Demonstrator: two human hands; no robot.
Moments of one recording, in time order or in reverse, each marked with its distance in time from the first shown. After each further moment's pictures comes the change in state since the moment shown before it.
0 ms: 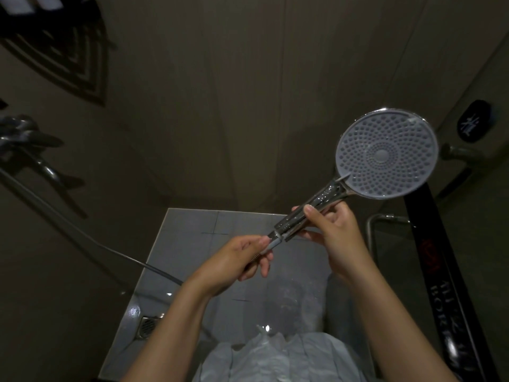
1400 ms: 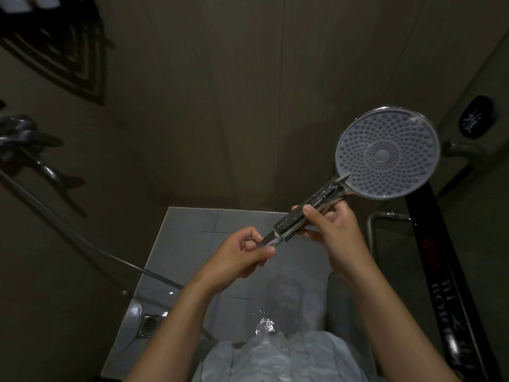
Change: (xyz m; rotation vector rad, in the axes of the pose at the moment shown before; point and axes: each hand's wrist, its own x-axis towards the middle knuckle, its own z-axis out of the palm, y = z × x) left_hand 0.005 -0.011 -0.001 -0.130 0.114 -0.017; right_hand 0.002 0.005 -0.003 -0.010 0.000 -0.005
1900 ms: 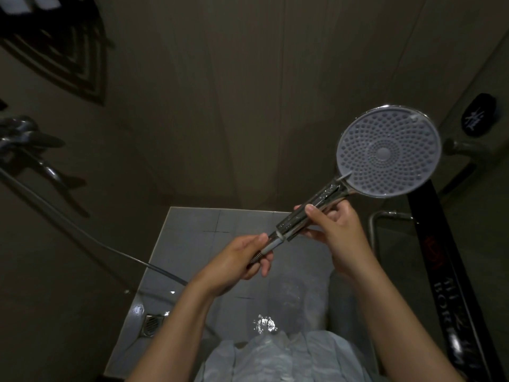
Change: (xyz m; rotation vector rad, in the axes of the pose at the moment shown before) left_hand 0.000 0.000 0.002 0.062 -0.083 0.000; right_hand 0.000 0.000 -0.001 -0.002 0.004 0.010
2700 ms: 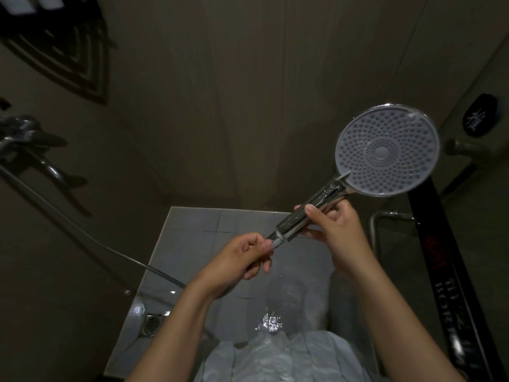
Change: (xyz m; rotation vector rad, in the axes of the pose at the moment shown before) left_hand -0.003 -0.005 -0.002 -0.063 -0.022 0.061; right_hand 0.001 0.002 0.002 -0.012 0.007 -0.011
